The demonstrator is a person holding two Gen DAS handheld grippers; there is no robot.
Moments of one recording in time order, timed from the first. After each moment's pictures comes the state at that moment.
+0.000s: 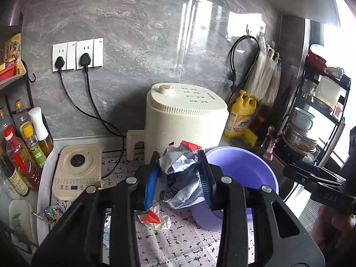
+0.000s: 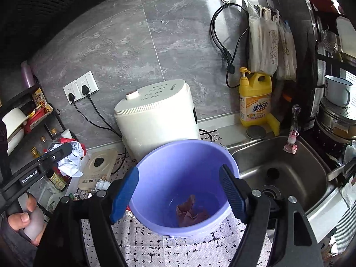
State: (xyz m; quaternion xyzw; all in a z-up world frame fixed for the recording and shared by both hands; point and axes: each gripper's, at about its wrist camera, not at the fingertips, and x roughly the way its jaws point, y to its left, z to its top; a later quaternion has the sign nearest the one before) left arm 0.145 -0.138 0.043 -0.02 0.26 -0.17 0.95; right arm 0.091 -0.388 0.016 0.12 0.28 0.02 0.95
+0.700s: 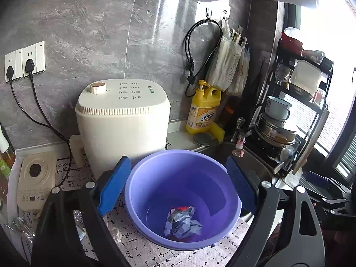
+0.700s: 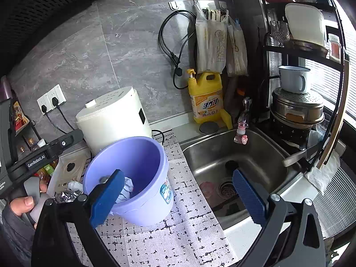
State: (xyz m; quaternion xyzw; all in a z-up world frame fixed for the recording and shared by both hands) left arm 0.162 -0.242 0.032 -0.01 0.27 -0.24 0.93; right arm 0.037 -0.468 0.006 0.13 0.28 -0.06 0.95
